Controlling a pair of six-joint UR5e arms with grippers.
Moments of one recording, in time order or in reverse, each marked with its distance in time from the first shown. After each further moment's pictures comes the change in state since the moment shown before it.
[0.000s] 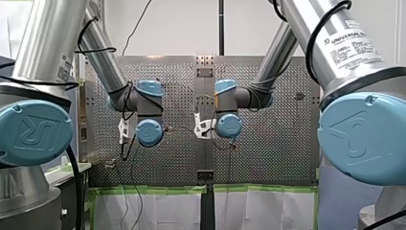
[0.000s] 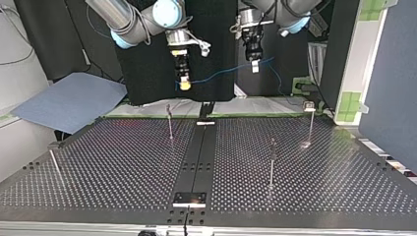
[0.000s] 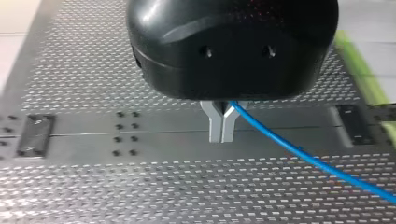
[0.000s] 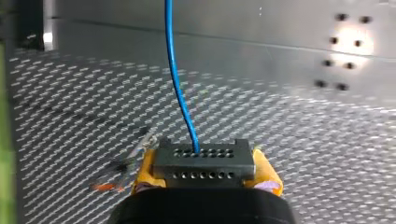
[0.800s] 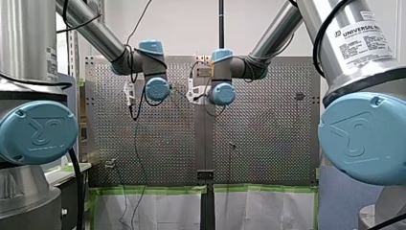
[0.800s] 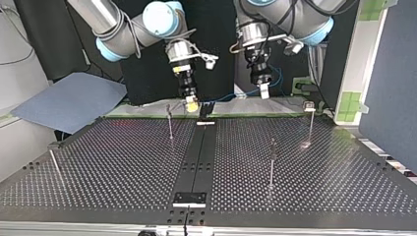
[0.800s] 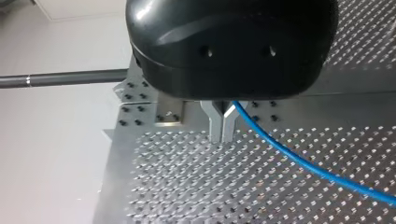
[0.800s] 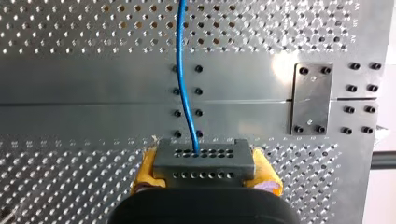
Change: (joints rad) left arm 0.062 0.237 0.205 -0.237 -0.001 0.009; right arm 0.000 -0.105 -0.184 0.118 -0.122 0.055
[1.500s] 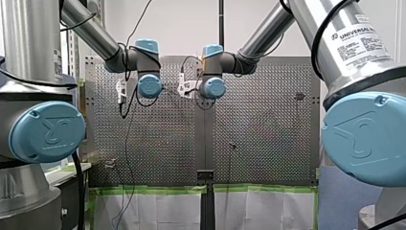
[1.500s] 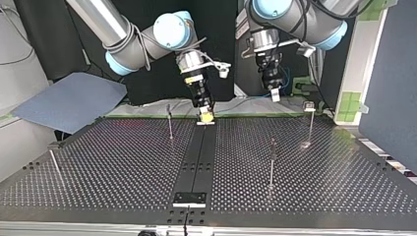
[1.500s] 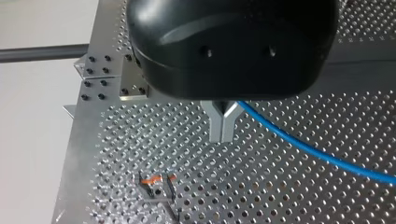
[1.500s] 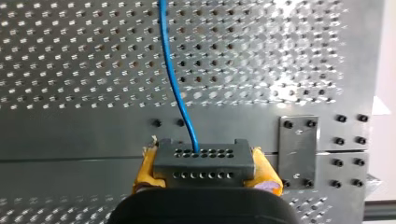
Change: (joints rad) left arm 0.098 0.014 0.003 -0.141 0.060 0.017; right arm 0.033 0.061 -0.164 0.095 -0.040 0.005
